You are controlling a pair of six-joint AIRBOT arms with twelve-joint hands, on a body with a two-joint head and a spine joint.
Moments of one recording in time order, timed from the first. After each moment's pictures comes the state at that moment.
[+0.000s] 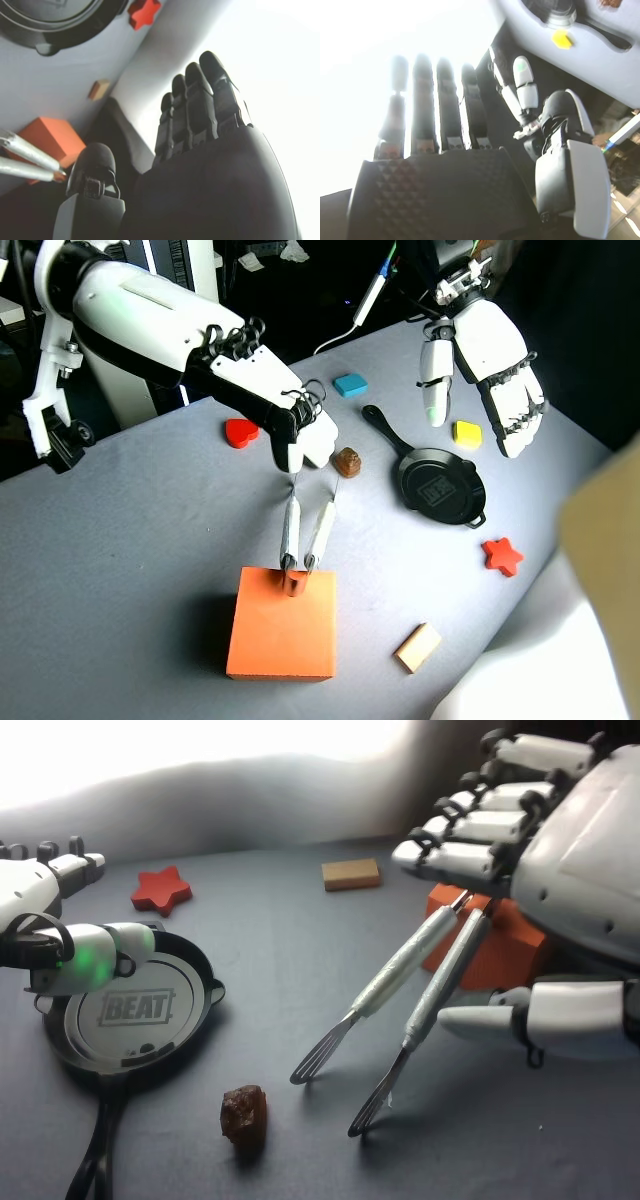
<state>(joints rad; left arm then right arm) 0.43 -0.69 0.67 -1.41 -0.75 2.11 -0.18 -0.67 0.48 0.98 0.29 -2.42</state>
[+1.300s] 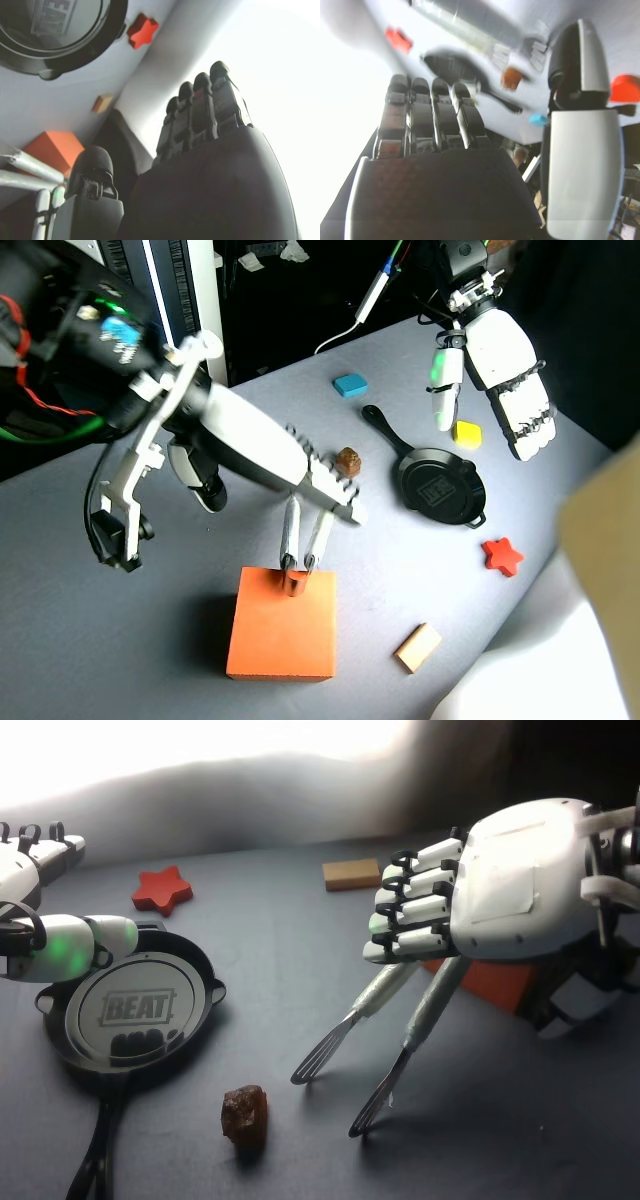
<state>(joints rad) 0.44 -0.68 0.75 -1.37 -0.67 2.11 -0.02 -1.01 0.93 0.14 -0.50 -1.73</state>
